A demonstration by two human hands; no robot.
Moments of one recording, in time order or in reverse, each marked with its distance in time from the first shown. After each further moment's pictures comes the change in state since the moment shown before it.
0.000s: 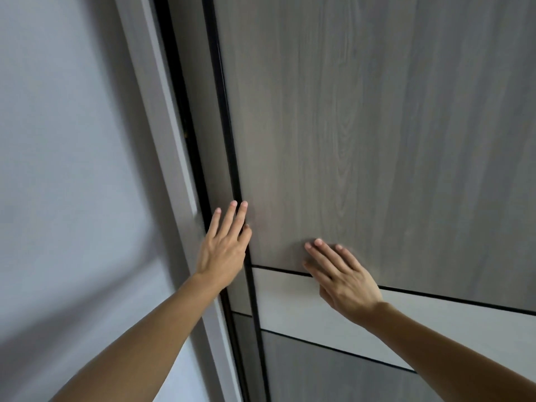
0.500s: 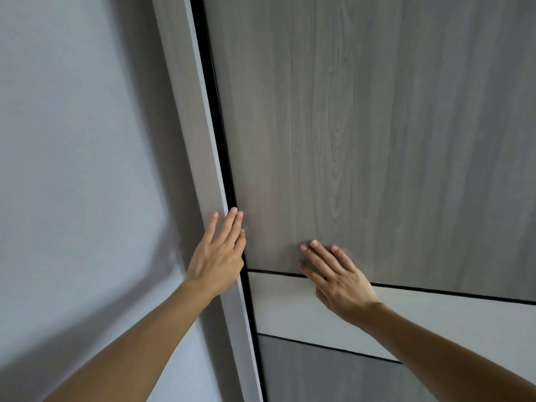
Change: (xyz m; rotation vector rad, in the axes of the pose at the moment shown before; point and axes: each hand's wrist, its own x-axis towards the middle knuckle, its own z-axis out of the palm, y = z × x) left_hand -0.023 -0.087 0.040 0.095 -0.026 0.140; right_hand 0.064 -0.062 0.026 -0.017 -0.054 0.026
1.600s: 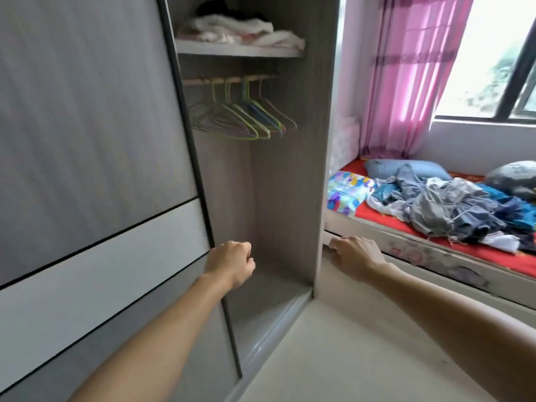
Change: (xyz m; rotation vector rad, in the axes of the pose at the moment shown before) left_hand 0.053 0.496 -0.405 -1.144 -0.138 0.730; right_hand -0.518 0.091 -0.437 -0.377 -0.838 1.391
